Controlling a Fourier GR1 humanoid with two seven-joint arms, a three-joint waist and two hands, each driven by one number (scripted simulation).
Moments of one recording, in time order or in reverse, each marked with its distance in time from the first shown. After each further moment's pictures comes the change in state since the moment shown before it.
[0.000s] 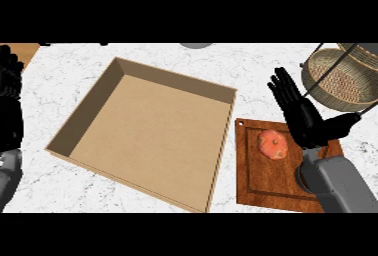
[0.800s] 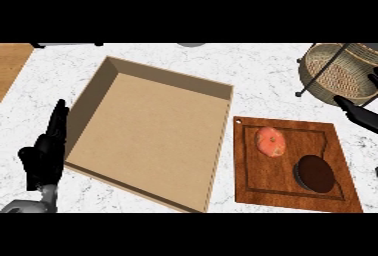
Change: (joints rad) left arm 0.201 -0.160 -0.082 0.058 0.058 -0.052 0.043; right arm 0.075 -0.166 -0.367 0.011 -0.014 -0.196 -0.070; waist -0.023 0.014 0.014
